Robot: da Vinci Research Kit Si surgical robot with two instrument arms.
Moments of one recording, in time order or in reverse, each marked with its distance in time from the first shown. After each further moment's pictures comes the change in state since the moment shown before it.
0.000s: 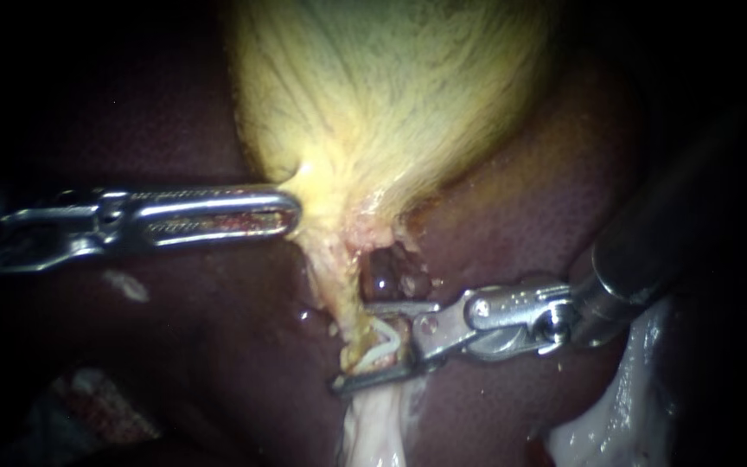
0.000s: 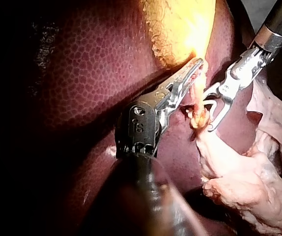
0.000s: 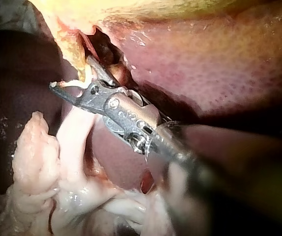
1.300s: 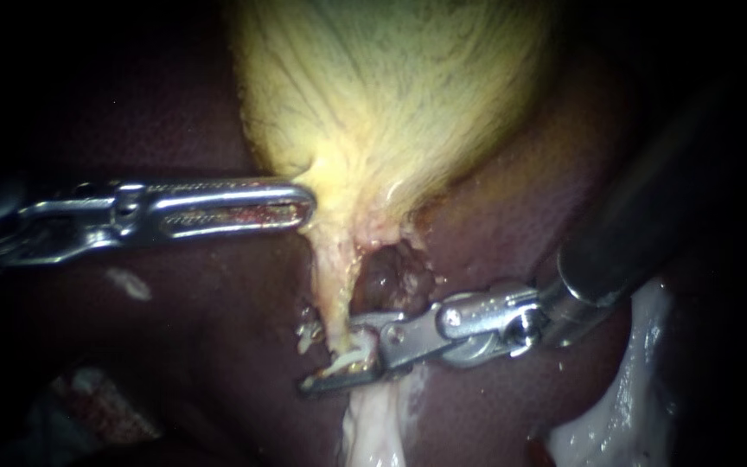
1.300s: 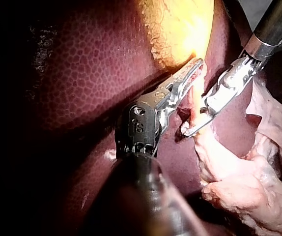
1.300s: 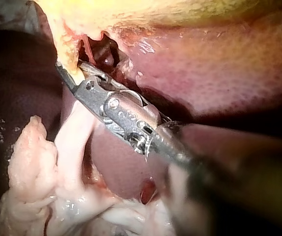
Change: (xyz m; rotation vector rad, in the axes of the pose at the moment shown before) right arm -0.002 0.002 0.002 -0.027 -0.040 -0.020; left arm 0.000 0.000 0.001 -0.006 -0.001 -0.002
